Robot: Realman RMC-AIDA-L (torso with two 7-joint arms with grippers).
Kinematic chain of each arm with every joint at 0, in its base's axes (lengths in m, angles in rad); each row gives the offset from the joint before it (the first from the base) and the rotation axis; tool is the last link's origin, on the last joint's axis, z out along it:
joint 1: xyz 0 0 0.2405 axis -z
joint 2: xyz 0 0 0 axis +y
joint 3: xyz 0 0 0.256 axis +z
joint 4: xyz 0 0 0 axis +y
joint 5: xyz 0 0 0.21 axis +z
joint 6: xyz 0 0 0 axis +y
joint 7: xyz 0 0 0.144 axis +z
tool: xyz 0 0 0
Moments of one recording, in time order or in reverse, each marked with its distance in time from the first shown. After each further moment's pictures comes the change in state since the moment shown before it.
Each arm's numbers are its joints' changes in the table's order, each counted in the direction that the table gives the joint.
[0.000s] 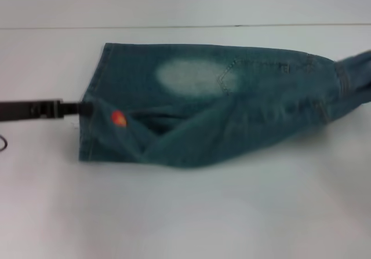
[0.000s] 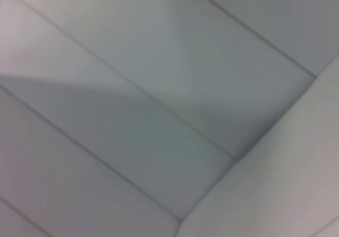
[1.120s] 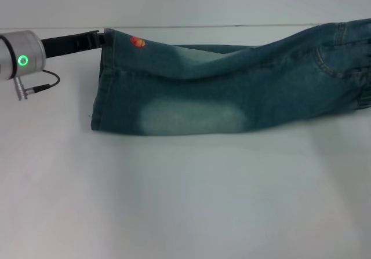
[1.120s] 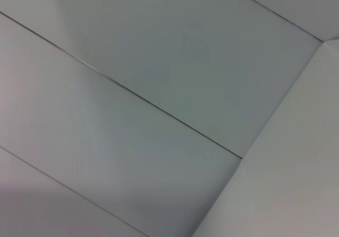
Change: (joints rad) left arm 0.223 -0.023 0.042 -0.284 -0.097 -0.607 0.068; right arm -0.135 0.086 0.008 0.072 0.272 0.387 -0.115
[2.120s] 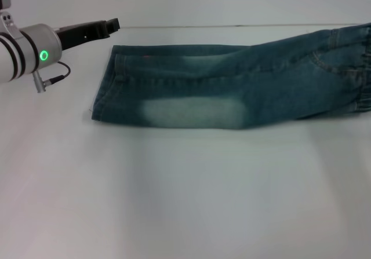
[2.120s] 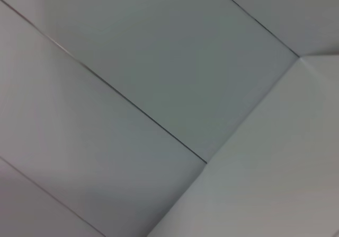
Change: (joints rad) left arm 0.027 -0.080 0.008 0.005 -0.055 -0.235 0.132; right arm -0.059 0.011 -0.022 0.013 0.049 0.157 -0.161
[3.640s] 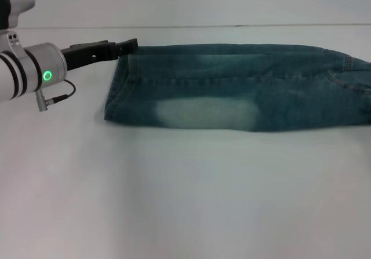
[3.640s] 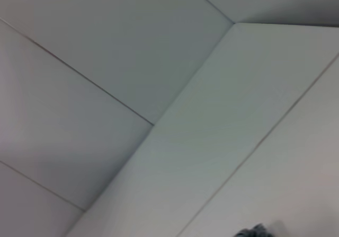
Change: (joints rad) left arm -0.053 -0.004 0.058 0.004 -0.023 0.090 0.042; right arm 0.239 -0.041 -0.157 -0.133 -0.105 -0.082 0.280
